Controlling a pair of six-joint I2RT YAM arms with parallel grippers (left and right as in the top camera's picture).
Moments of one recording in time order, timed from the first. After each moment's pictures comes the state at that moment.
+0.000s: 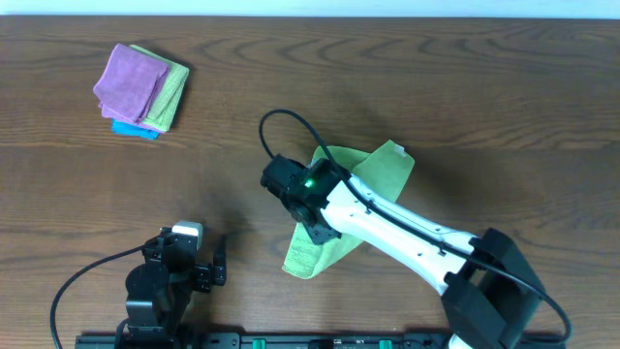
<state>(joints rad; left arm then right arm) -0.06 0.01 0.16 -0.68 0.12 0.06 0.90 1.83 1.38 -1.23 0.27 0.47</state>
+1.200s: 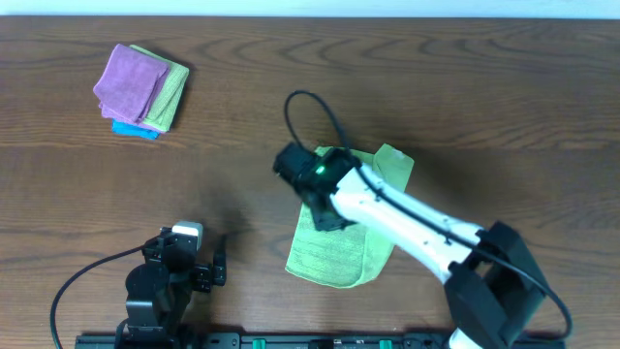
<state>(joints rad) -0.06 0.01 0.16 -0.68 0.12 0.06 0.81 1.84 1.38 -1.20 0.23 0.62</state>
